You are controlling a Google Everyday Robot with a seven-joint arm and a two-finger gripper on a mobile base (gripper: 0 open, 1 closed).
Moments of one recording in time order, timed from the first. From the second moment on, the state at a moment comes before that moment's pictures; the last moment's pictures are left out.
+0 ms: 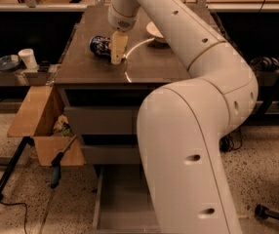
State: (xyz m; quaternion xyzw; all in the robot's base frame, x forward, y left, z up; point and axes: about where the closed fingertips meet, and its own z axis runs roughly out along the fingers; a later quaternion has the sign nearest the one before) arm 0.799 0.067 0.868 -0.73 0.63 -0.01 0.26
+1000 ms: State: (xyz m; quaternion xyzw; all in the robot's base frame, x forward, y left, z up) arm 0.799 0.068 0.868 -0.73 0.63 -0.01 0.26
